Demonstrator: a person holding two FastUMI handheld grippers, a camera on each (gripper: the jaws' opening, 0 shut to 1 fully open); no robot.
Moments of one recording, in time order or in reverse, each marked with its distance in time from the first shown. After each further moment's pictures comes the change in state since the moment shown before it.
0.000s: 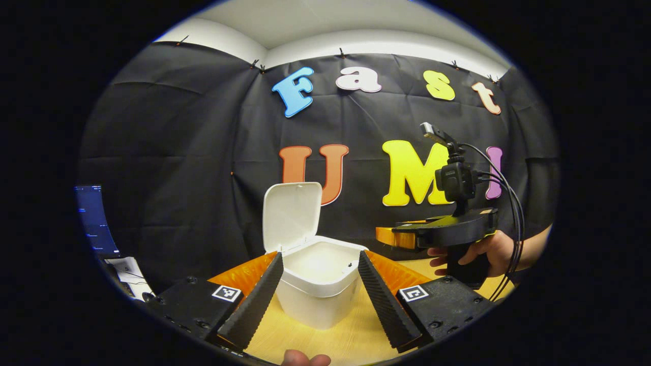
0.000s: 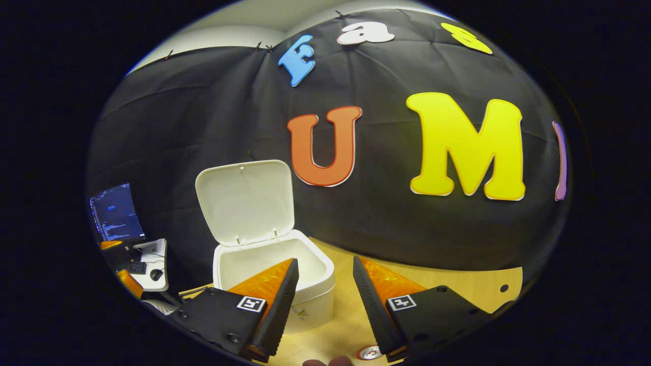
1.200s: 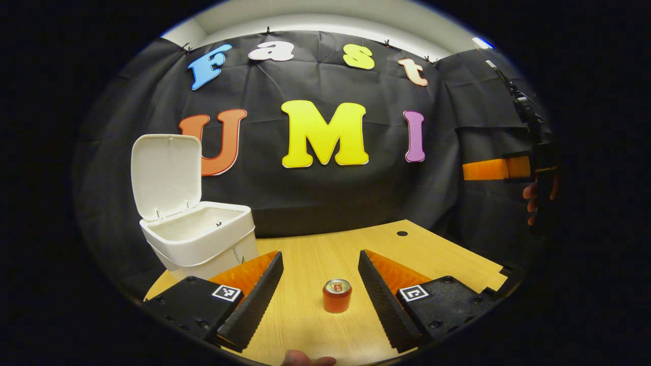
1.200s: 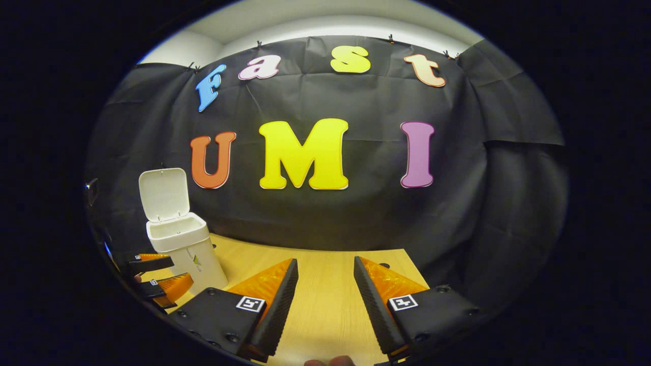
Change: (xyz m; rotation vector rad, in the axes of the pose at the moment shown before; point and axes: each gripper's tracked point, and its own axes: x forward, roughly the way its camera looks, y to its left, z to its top) left arm 0.022 -0.172 -0.127 0.066 0.107 -0.448; right arm -0.294 -0.208 -0.052 0.053 -0.091 -0.549
